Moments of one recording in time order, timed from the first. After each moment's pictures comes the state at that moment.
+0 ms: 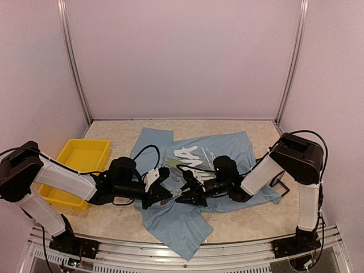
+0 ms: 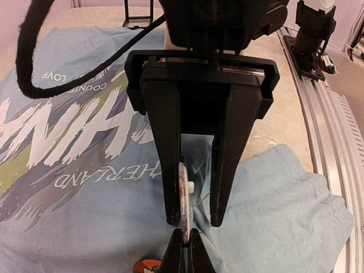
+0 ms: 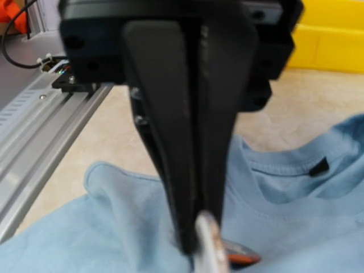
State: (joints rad) left arm -0.87 1.55 0.53 0.52 0.44 0.16; right arm 0.86 2.04 0.80 0.96 -0.87 -0.20
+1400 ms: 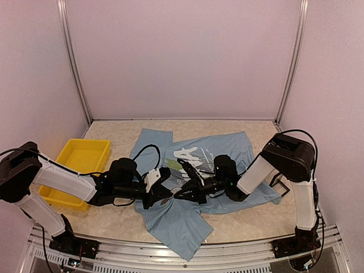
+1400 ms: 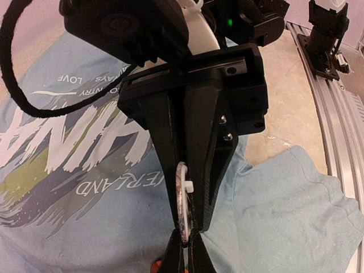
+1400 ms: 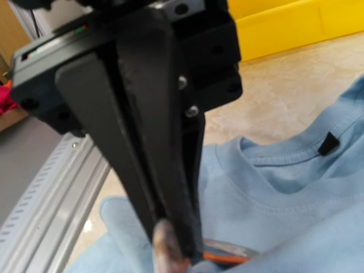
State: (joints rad) left arm -0.90 1.54 0.53 0.52 0.35 0.18; right arm 0.83 2.14 0.85 1.09 -0.96 0.21
